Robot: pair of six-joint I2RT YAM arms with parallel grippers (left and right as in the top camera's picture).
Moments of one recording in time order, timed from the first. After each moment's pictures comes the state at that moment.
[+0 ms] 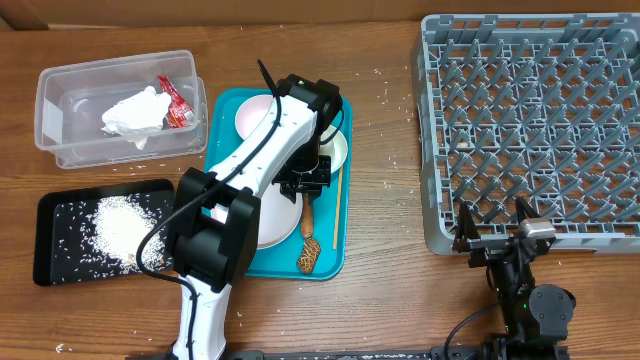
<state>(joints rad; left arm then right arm) -0.48 2.16 1.80 -1.49 0.09 -0.44 -0.05 0.01 0.02 -0.02 -0.17 0.10</state>
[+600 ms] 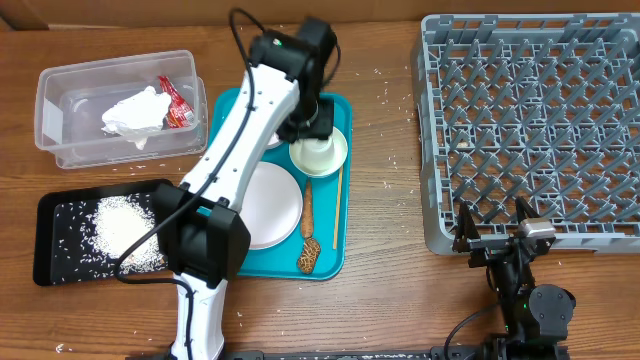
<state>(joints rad) -0.42 2.17 2.17 -1.46 0.08 -0.38 -0.05 0.01 0.02 -0.02 -0.17 0.10</state>
